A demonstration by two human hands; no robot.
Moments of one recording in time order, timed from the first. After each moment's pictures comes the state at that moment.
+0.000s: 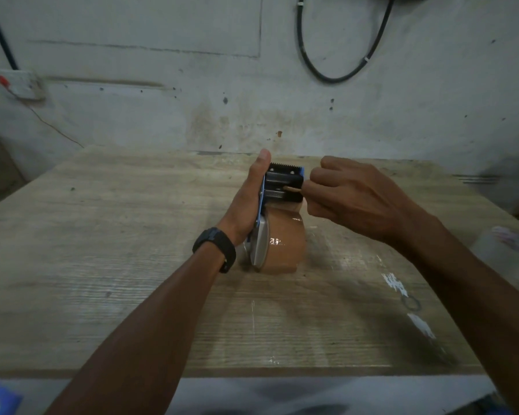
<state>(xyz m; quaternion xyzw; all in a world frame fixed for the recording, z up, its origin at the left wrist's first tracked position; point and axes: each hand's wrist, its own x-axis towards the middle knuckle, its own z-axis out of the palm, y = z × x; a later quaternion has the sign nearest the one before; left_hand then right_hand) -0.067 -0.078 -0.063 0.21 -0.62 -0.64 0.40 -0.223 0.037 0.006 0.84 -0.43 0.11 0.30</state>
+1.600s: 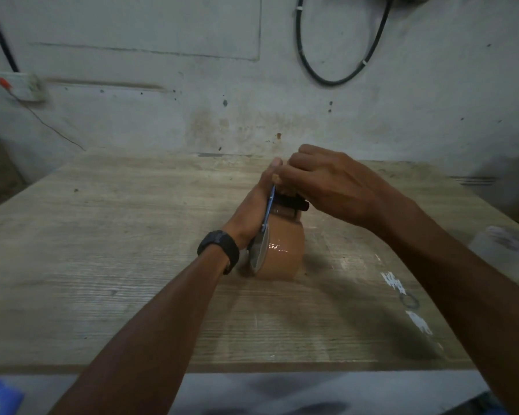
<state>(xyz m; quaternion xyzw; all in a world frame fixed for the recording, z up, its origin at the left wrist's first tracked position) -0.072 -0.071 -0.066 0.20 -0.62 -0.67 0.36 -0.198 0.020 0.020 0.85 -0.44 0.09 0.29</state>
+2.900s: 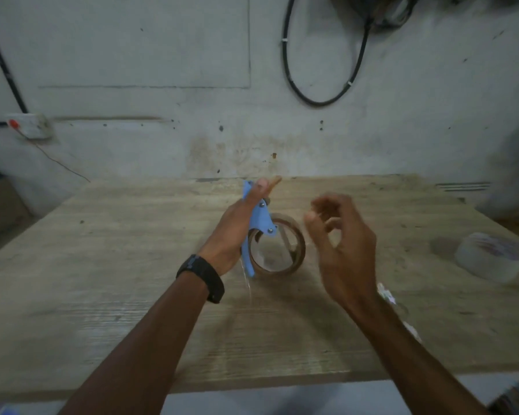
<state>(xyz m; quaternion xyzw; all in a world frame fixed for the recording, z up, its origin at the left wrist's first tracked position) -0.049 -0.063 -0.044 0.27 -0.64 -0.62 0.37 -0.174 0.073 -0.050 0.55 -0.55 0.62 0.10</state>
